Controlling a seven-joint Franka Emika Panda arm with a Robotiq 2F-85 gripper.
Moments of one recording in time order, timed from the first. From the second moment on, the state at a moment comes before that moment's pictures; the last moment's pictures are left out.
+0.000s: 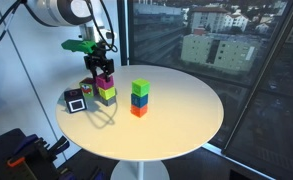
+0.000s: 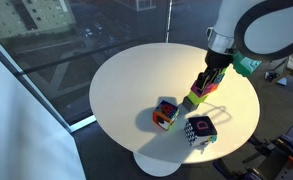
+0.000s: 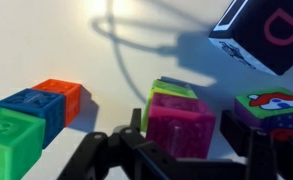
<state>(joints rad) 0.05 0.02 0.05 -2.39 -0.05 2.40 0.04</state>
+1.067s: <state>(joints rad) 0.03 -0.06 0.03 -2.37 -0.03 2.38 0.04</state>
